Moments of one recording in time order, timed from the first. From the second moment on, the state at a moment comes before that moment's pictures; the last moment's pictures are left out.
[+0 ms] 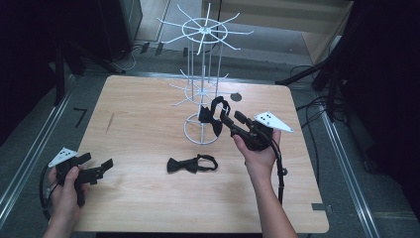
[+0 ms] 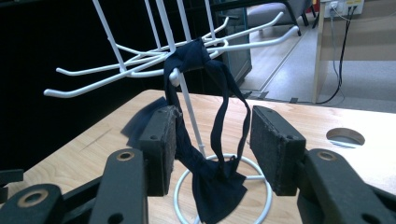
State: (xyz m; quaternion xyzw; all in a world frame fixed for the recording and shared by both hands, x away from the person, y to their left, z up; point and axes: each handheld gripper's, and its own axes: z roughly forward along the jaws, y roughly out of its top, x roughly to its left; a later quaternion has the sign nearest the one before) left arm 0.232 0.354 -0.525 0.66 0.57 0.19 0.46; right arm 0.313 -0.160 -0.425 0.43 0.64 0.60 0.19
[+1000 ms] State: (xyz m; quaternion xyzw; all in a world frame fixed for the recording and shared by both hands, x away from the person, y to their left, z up) left arm 0.233 0.353 -0.525 0.66 0.57 0.19 0.46; right arm 0.277 -0.158 -0.489 0.44 0.67 0.58 0.16
